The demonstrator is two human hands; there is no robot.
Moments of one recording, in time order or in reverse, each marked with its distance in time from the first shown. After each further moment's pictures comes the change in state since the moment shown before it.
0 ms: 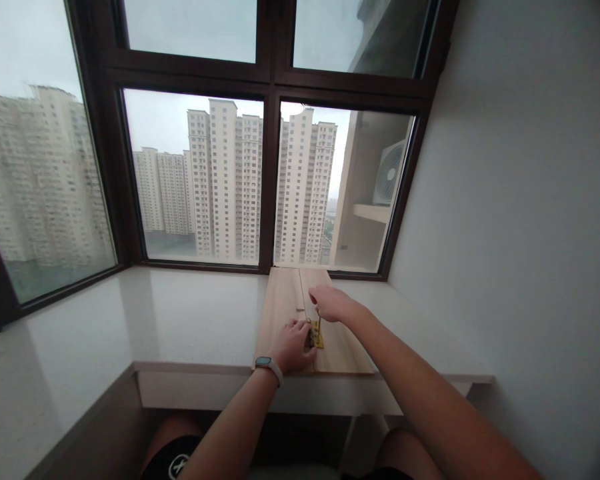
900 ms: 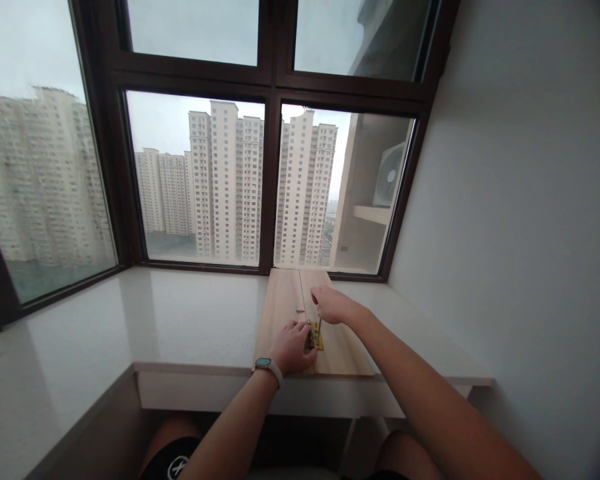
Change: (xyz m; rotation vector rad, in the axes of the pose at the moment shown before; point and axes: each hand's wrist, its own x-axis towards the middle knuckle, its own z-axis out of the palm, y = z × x) left_hand 0.000 0.000 -0.001 0.008 -0.007 0.001; right_hand -0.001 0.001 0.001 0.043 -0.016 0.030
